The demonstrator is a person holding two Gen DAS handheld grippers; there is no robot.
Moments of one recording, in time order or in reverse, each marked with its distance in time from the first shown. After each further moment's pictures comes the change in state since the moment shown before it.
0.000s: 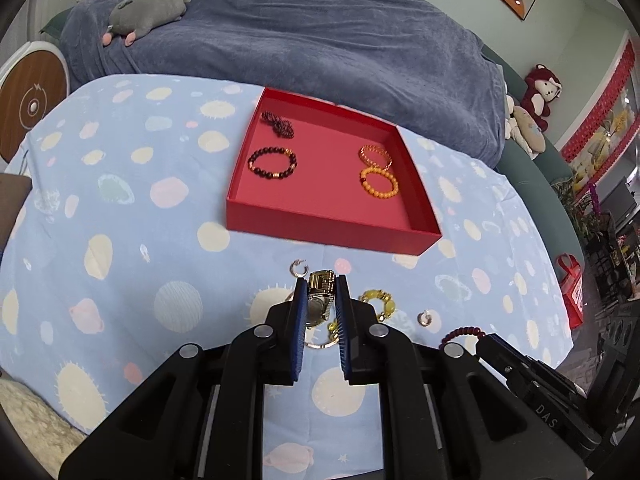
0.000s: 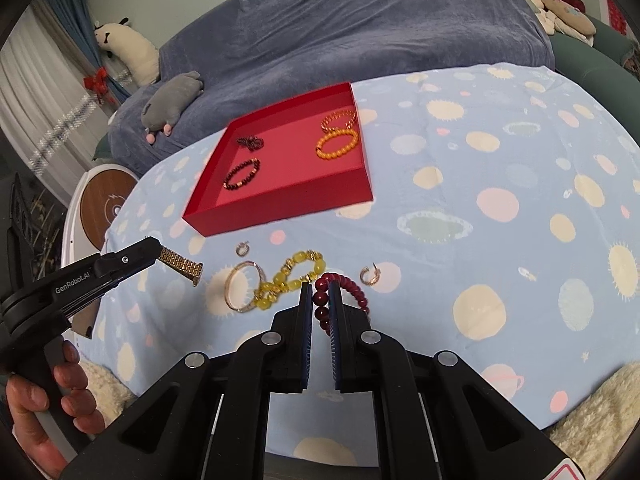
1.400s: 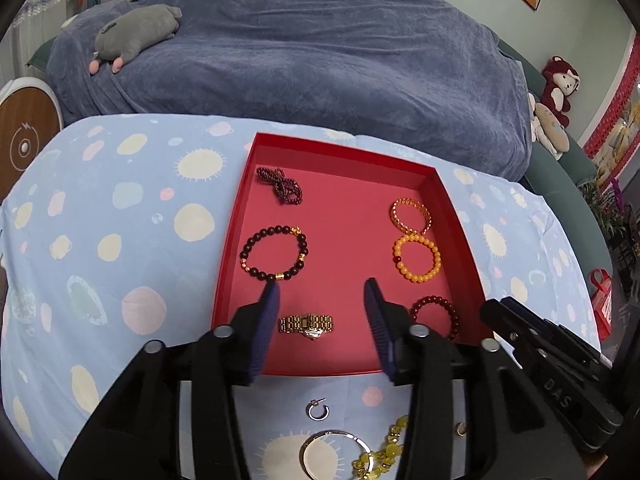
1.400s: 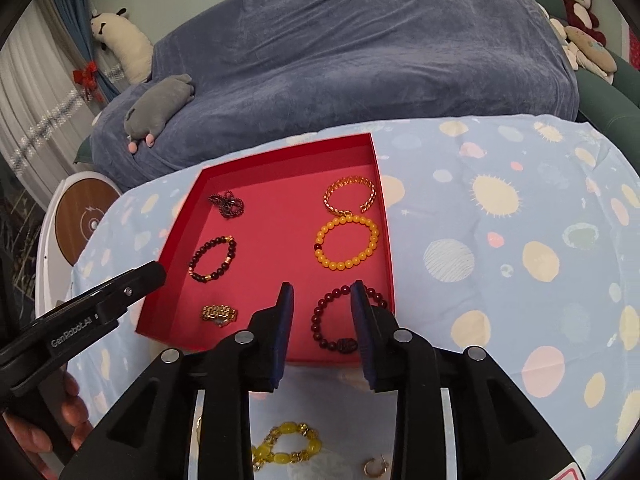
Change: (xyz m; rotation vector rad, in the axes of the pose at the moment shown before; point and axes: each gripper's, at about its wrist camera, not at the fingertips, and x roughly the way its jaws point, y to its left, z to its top) left arm 0.087 0.002 0.093 0.046 -0.016 0.088; right arm 0.092 0.016 0.113 -0.073 -0.034 -0.049
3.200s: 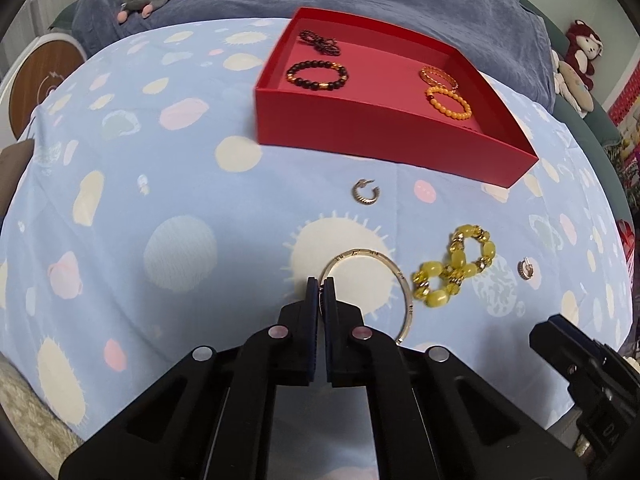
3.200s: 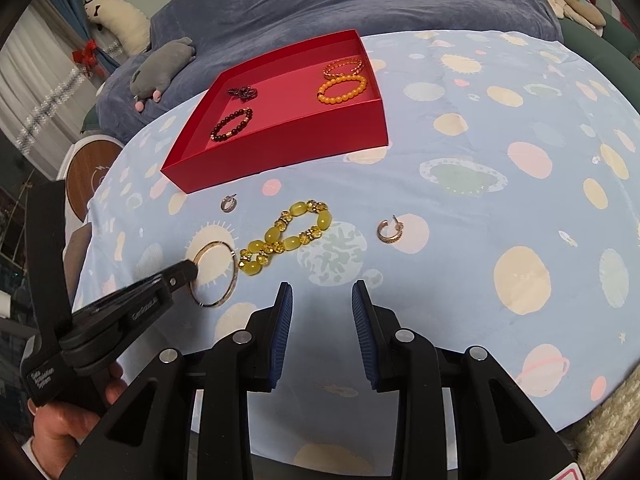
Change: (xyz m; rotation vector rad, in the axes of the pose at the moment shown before) left arm -0.012 0.018 -0.145 -0.018 0.166 0.107; right arm -0.046 0.002 -0.137 0.056 0.152 0.022
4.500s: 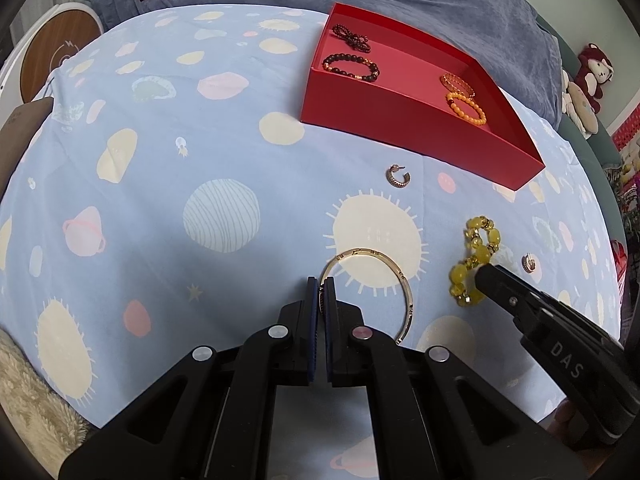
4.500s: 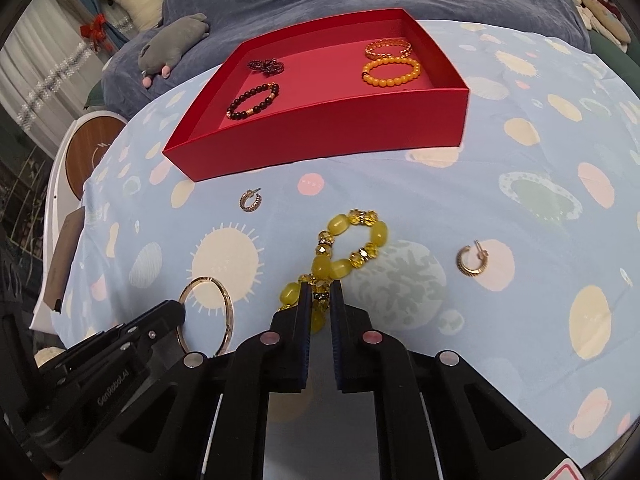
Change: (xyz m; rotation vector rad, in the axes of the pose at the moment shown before) left arm -0.008 0.024 -0.014 -0.080 0.011 -0.026; right arm 0.047 0.034 0.014 -0.059 0.053 0.006
